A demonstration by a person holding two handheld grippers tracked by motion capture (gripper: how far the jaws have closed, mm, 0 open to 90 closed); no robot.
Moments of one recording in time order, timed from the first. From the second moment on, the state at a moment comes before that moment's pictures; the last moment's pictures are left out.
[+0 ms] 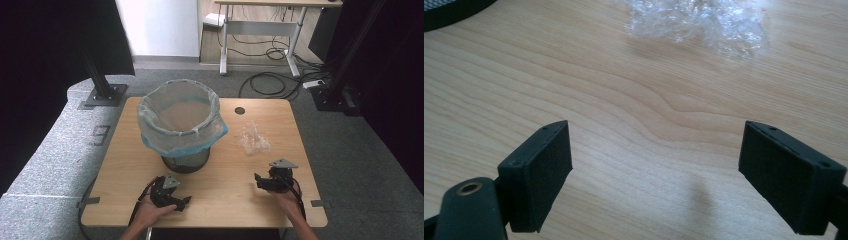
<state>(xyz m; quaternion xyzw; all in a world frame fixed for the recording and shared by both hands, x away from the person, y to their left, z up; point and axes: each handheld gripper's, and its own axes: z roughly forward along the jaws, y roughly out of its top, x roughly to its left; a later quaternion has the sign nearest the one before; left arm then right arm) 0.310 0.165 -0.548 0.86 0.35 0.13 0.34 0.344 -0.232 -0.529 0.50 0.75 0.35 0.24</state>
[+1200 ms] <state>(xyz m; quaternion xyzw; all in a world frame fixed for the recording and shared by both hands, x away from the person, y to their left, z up) 0.312 0.162 -0.549 0.86 0.35 0.13 0.34 0.369 -0.231 -0.530 0.53 0.73 0.34 0.27</state>
